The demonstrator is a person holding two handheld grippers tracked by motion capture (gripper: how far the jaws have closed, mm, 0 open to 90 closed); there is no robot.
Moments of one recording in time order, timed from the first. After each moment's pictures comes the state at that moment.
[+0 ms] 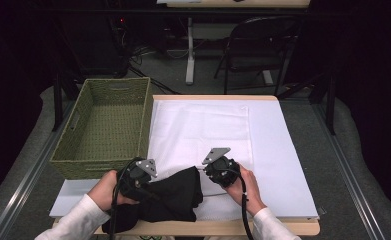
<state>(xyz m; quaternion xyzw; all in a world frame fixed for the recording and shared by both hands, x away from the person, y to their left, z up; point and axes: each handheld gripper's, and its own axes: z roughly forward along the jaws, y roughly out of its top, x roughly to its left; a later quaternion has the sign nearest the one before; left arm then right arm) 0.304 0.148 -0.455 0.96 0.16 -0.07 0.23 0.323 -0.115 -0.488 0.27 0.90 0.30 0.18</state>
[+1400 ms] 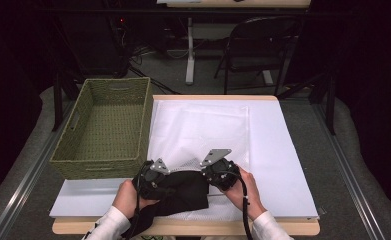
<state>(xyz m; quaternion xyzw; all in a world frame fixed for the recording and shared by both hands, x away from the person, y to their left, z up) 0.305 0.125 -0.494 0.92 0.28 0.02 0.29 0.308 -0.110 -0.474 0.26 0.90 0.32 0.16</state>
